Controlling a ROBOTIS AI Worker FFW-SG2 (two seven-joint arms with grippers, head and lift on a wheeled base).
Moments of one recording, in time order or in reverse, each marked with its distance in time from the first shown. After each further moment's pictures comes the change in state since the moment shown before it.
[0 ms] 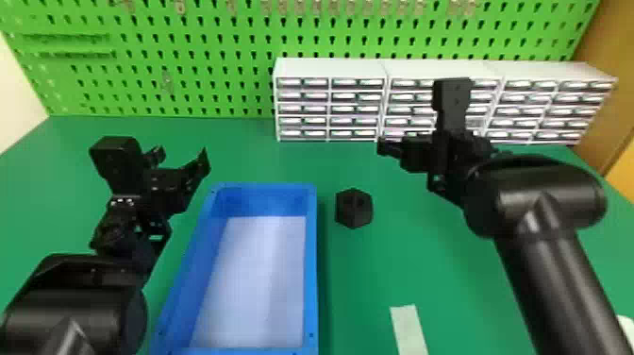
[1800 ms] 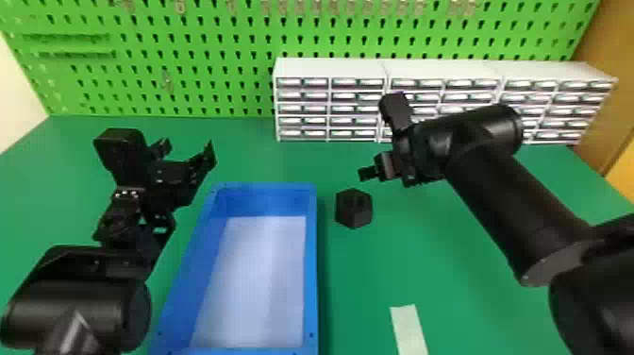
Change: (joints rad) left arm -0.024 0.000 -0.013 0.000 -0.003 0.001 -0.021; right arm -0.471 0.069 0.216 0.828 0.005 0.087 0.041
